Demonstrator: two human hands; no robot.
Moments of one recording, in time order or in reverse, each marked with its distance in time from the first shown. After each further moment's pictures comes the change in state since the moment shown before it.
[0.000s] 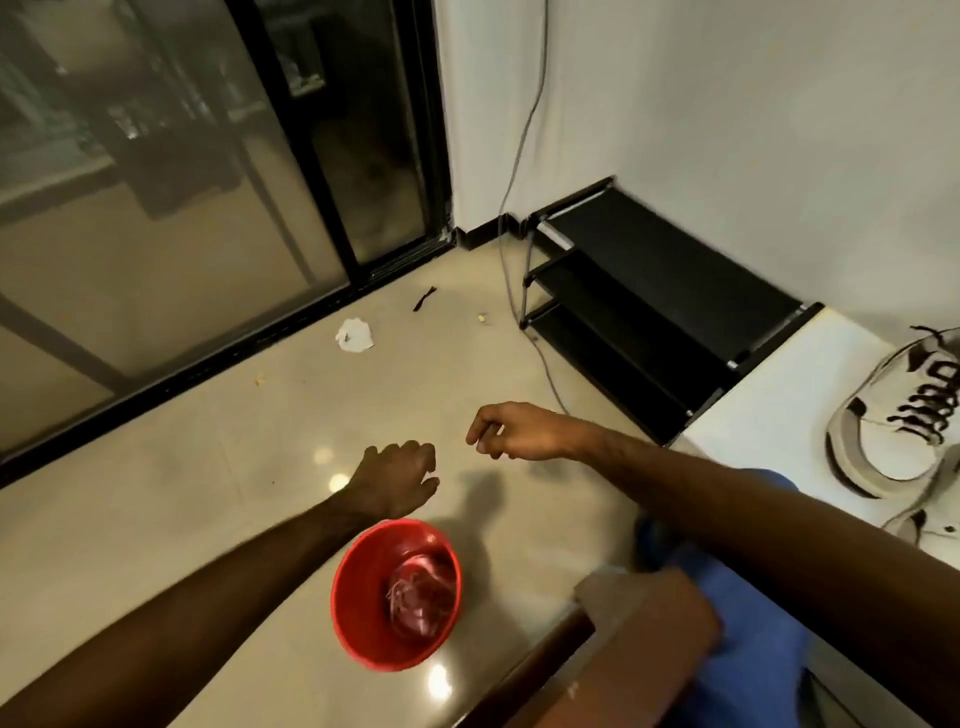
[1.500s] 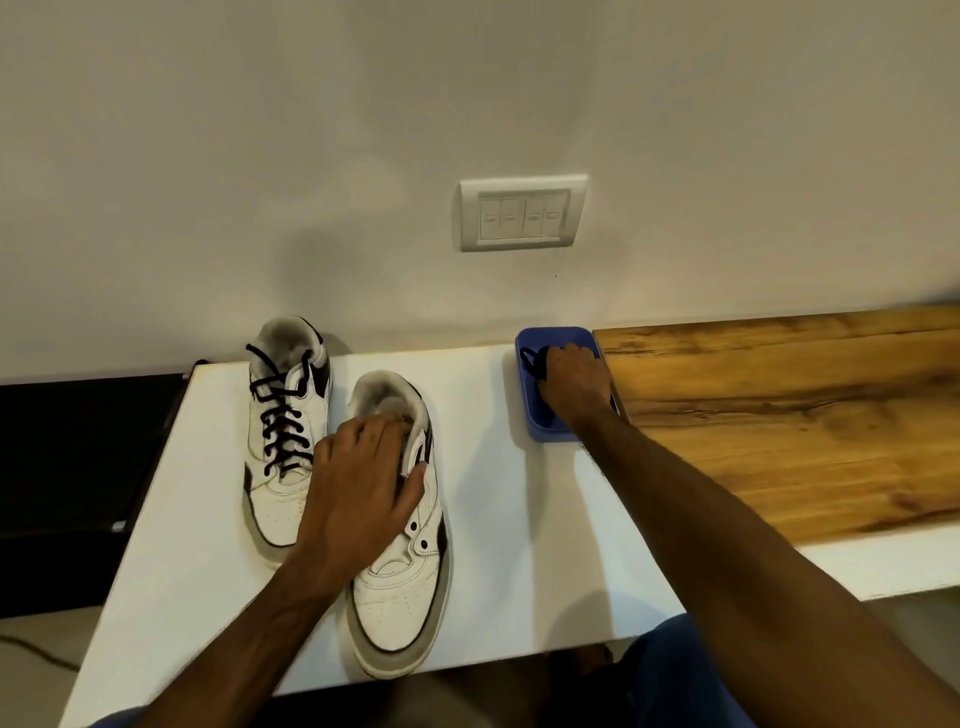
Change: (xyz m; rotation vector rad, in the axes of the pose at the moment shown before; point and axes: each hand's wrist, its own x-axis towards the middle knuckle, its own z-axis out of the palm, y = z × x) left_hand 0.152 0.634 -0.019 -0.032 0.662 1.095; right_hand -0.478 0.540 -0.151 -0.326 1.125 1.259
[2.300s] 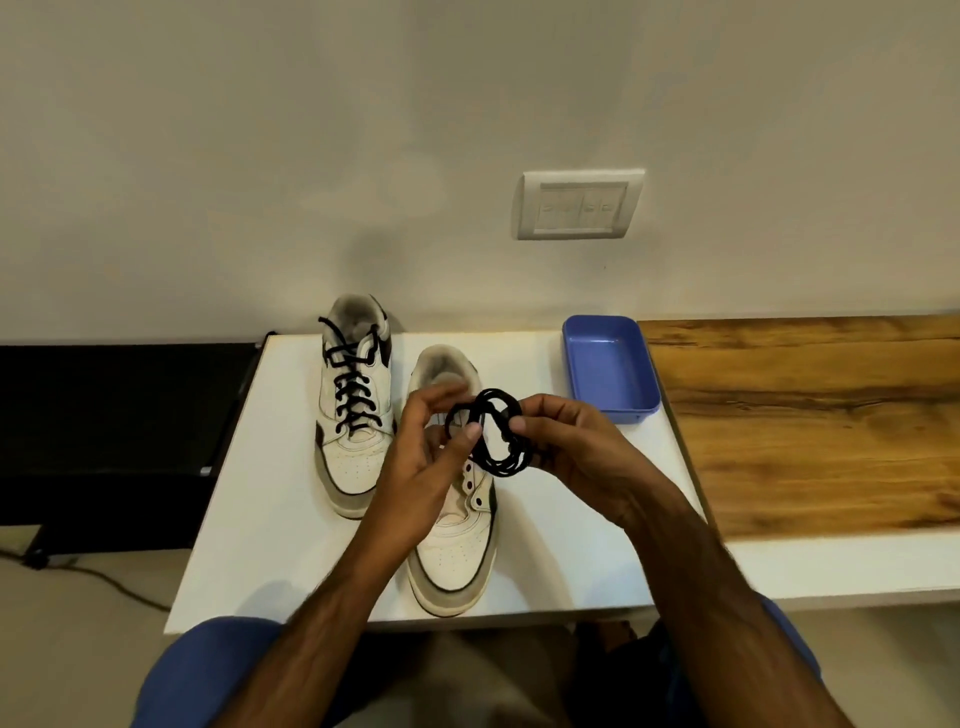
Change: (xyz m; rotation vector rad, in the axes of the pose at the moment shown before) left_hand -0.027 0.028 -0.055 -1.332 -0.005 -0.353; right_hand -0.166 -0.068 -0.097 1.725 -0.568 -0.001
